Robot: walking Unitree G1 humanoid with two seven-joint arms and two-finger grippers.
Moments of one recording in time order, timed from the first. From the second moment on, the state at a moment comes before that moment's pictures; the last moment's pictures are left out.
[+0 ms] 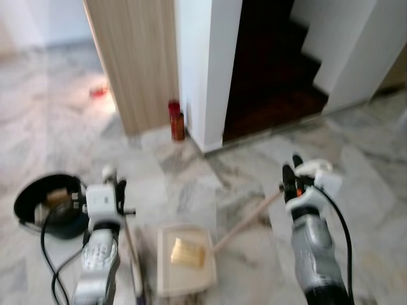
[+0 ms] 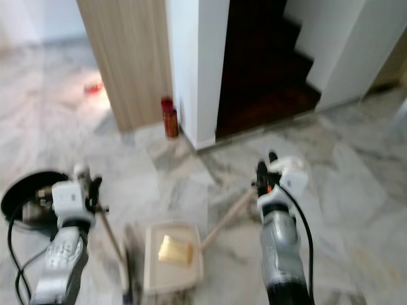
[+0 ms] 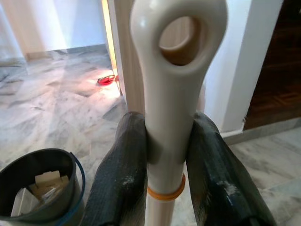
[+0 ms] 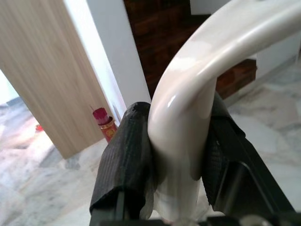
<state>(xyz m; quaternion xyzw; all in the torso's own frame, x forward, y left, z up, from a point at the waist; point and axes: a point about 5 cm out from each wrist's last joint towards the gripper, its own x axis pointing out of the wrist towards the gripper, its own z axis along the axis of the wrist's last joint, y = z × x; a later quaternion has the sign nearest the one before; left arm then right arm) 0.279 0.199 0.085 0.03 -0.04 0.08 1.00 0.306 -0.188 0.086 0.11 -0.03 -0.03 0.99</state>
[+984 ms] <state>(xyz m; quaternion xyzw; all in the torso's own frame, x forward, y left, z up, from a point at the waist) 0.278 0.205 0.085 0.04 -0.04 0.09 0.99 0.309 -0.174 0.090 0.13 -0.03 -0.01 0.99</state>
